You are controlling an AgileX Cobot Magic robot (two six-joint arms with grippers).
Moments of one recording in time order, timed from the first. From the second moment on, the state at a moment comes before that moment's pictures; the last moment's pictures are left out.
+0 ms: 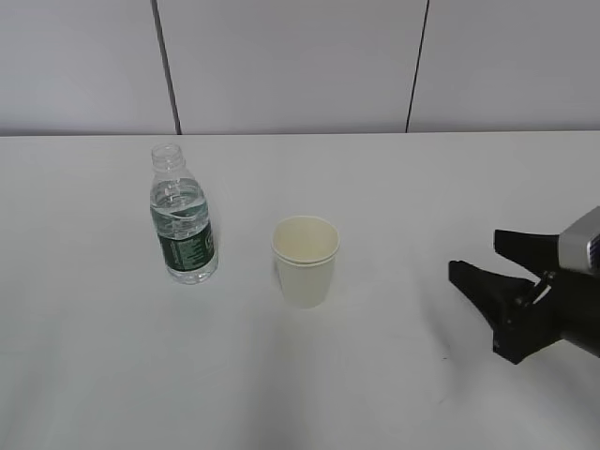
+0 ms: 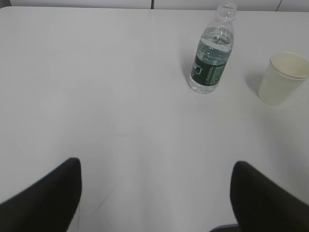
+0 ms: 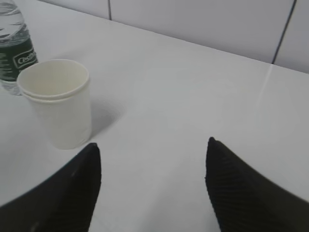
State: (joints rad) left arm 0.07 -0.02 -0.51 -0.16 1.11 0.10; right arm 0.03 1.56 -0.22 -0.50 -1.00 0.05
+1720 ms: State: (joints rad) left arm 0.07 -0.02 -0.51 -0.16 1.11 0.10; right arm 0.20 2.17 -0.65 -0.64 -1.14 0.07
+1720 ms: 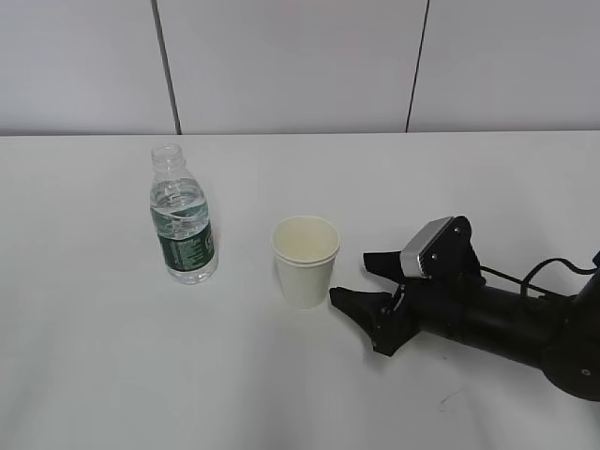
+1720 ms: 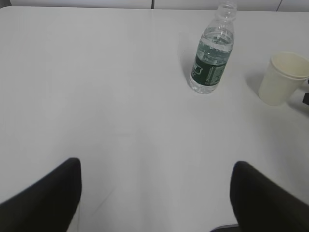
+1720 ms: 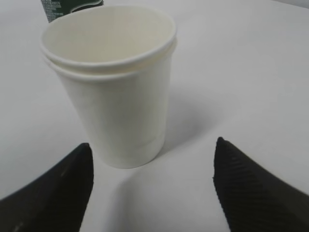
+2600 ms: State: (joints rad) left arm 0.07 -0.02 -0.51 -0.16 1.11 0.10; right arm 0.29 2.27 -0.80 -0.65 -1.13 0.12
